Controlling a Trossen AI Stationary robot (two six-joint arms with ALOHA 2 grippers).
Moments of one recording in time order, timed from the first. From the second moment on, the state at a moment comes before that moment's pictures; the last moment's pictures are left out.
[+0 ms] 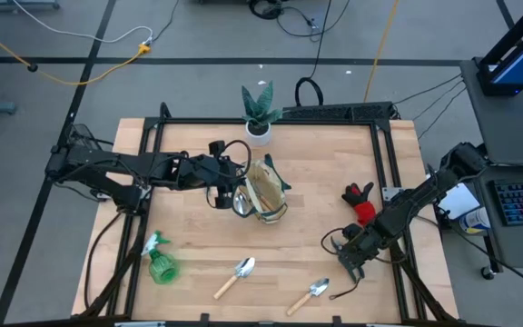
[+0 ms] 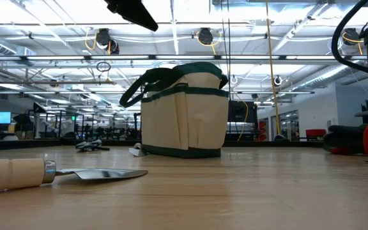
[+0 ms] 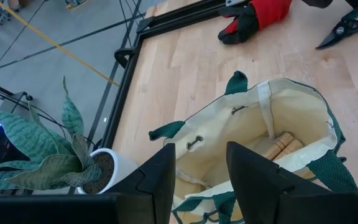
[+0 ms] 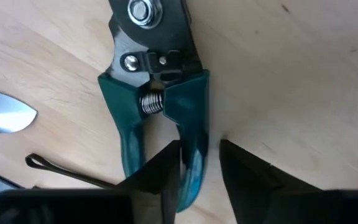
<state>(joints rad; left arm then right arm) -0.07 1.31 1.16 -0.47 -0.39 0.21 0.66 1.32 0.51 -0.44 -0.26 1.74</state>
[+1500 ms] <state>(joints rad) -0.07 1.31 1.16 -0.47 -0.39 0.20 0.65 1.11 0.51 -0.36 0.11 1.40</state>
